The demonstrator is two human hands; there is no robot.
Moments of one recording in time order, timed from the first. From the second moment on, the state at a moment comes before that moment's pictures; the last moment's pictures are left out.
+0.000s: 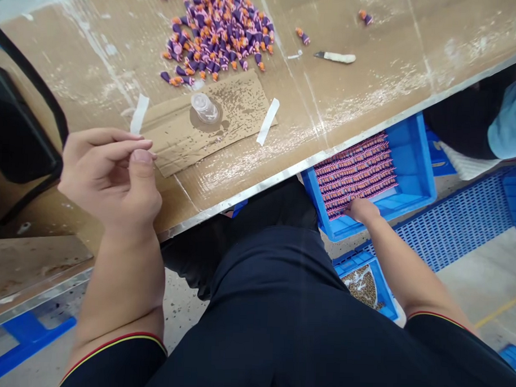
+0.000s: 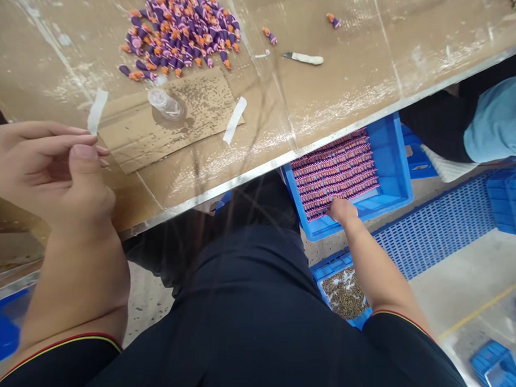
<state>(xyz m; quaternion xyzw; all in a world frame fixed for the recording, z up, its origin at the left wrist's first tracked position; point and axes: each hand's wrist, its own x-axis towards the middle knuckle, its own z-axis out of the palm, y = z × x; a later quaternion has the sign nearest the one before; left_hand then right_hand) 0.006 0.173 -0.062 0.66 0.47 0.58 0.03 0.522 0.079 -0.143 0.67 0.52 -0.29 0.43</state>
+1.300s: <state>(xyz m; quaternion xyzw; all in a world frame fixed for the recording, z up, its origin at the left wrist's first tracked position) 0.013 0.169 -0.056 0.63 0.51 0.58 0.04 0.504 0.081 -0.130 0.68 0.52 -0.28 0.43</state>
